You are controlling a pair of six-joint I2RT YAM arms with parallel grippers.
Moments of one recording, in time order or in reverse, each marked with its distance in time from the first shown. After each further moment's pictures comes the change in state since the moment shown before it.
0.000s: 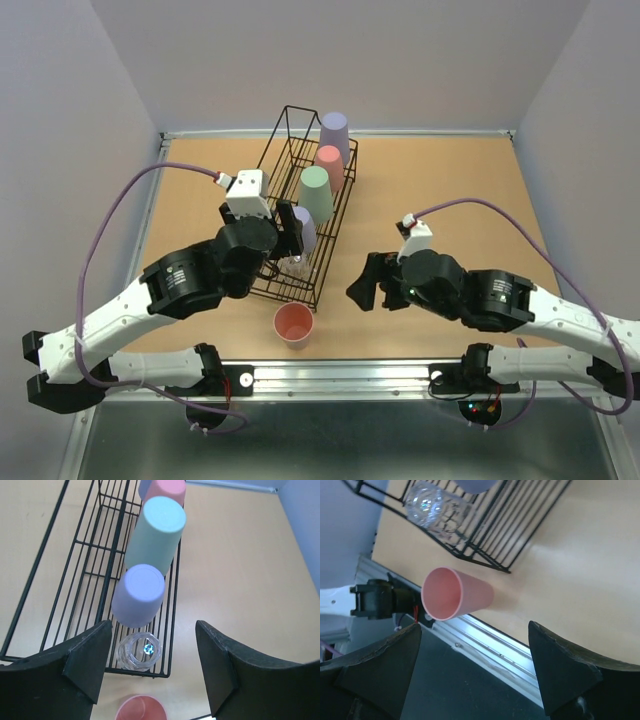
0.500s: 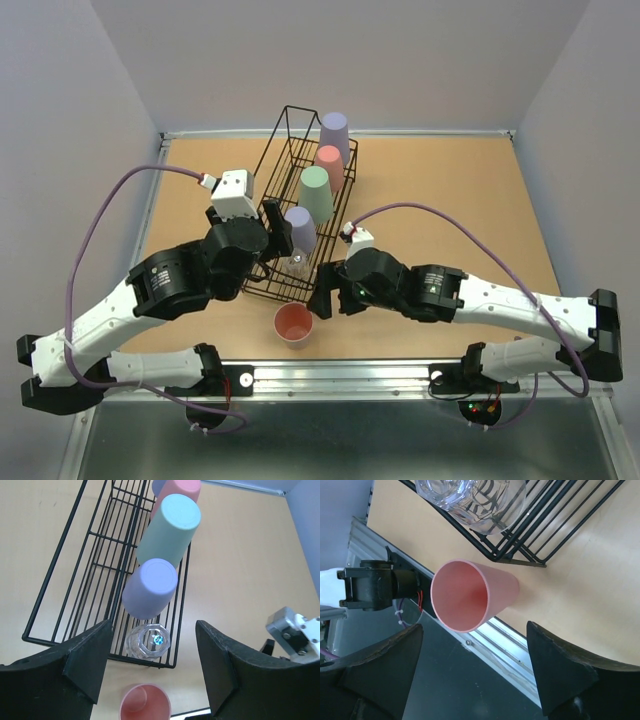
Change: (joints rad) left arm 0.000 -0.014 0.071 -0.136 -0.023 -0.084; right arm 0.000 0.277 0.000 0.248 -0.204 -0.058
